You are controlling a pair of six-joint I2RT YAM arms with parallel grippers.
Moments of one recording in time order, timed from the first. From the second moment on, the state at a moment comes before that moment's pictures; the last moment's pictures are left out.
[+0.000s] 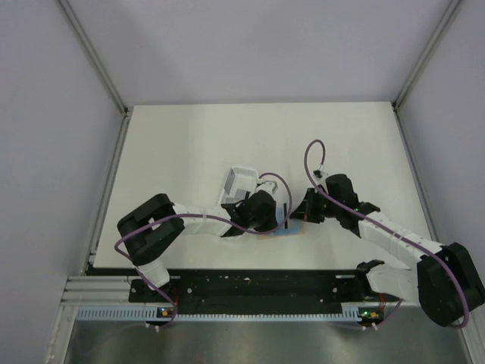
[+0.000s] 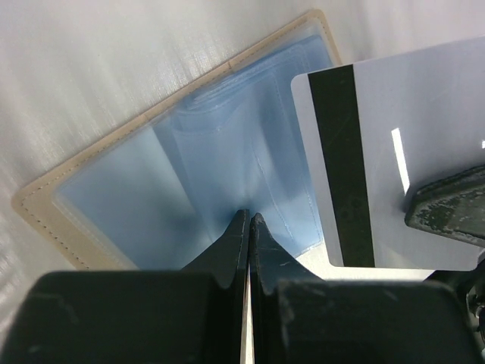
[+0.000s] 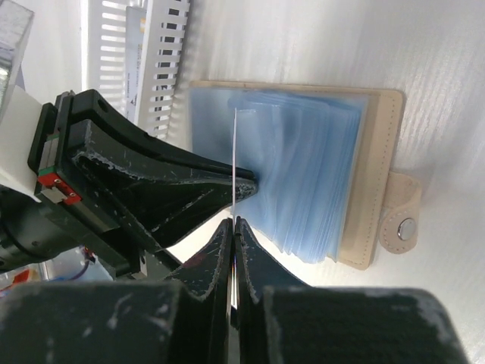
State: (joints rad) left arm -1.01 1.73 0.84 0.10 -0.06 -0.74; right arm 0.45 1.11 0.50 -0.14 -0.42 0.66
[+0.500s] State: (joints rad) left arm -1.01 1.73 0.84 0.11 -0.05 -0.75; right arm 0.49 1.24 0.48 -0.10 -0.30 0.72
